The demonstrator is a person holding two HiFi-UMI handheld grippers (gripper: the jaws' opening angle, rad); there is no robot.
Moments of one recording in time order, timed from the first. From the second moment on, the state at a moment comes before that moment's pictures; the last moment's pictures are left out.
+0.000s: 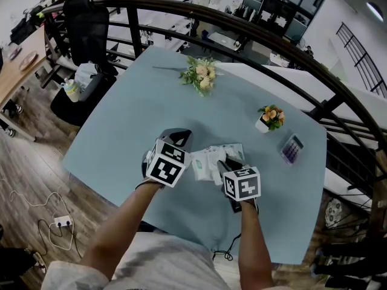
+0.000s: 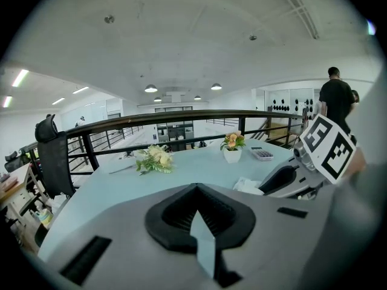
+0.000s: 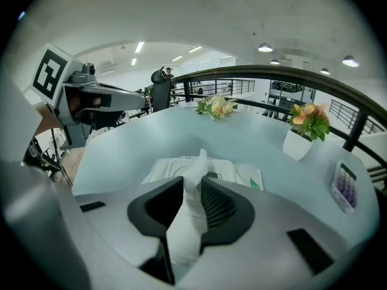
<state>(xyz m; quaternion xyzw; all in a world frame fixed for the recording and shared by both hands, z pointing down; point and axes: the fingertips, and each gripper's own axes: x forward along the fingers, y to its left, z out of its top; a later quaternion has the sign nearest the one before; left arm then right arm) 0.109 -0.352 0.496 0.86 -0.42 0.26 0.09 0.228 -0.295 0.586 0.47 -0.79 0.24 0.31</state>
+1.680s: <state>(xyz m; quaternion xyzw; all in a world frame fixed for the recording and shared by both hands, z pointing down) 0.115 -0.352 0.489 0.88 -0.40 0.25 0.08 0.238 -0.292 0.576 0.51 -0.77 0.25 0.29</state>
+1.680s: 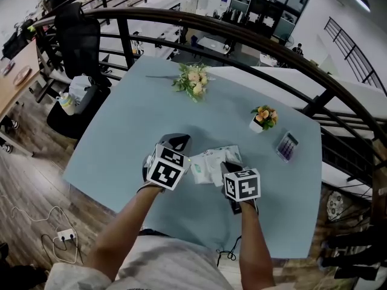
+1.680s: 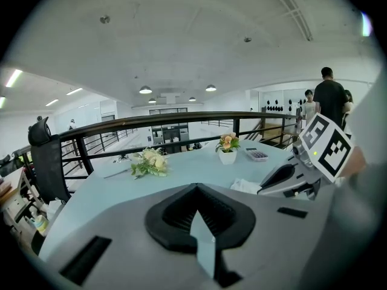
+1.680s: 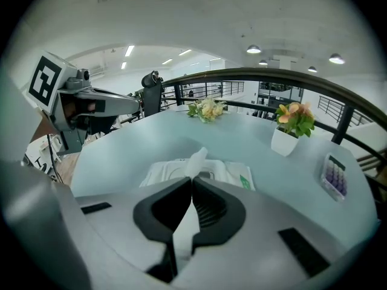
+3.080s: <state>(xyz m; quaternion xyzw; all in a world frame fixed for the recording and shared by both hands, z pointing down) 0.126 -0.351 0.471 0.90 -0.35 0.23 0.07 0.249 -0.297 0.527 0.58 -0.74 0.22 0.26</state>
